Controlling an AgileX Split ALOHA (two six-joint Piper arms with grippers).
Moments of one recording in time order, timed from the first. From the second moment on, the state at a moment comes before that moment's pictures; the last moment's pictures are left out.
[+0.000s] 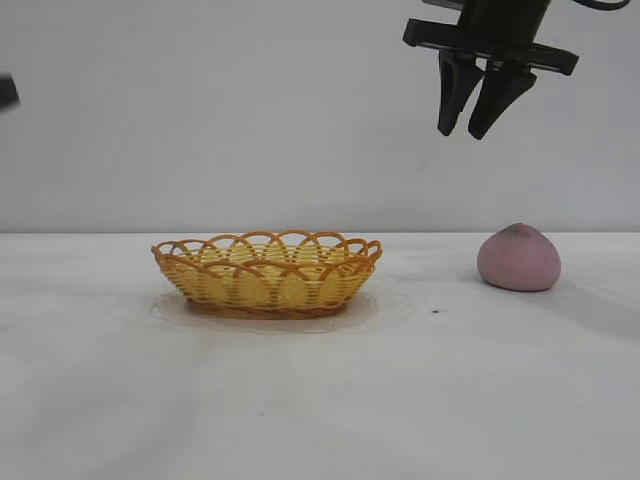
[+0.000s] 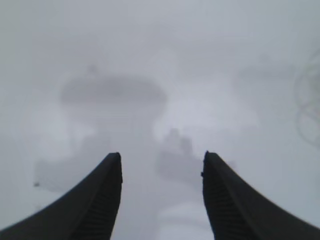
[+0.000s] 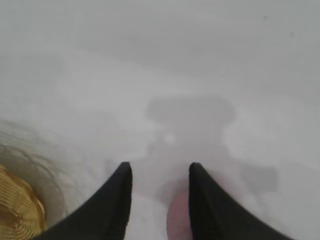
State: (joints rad) left arm -0.10 1.48 -0.87 0.10 0.50 -0.13; right arm 0.27 2.06 -1.76 0.19 0.92 -0.11
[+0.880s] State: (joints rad) left arm -0.15 0.30 -0.49 0.12 1.09 -0.09; right arm 0.27 2.10 -1.76 0.18 0.97 -0.13
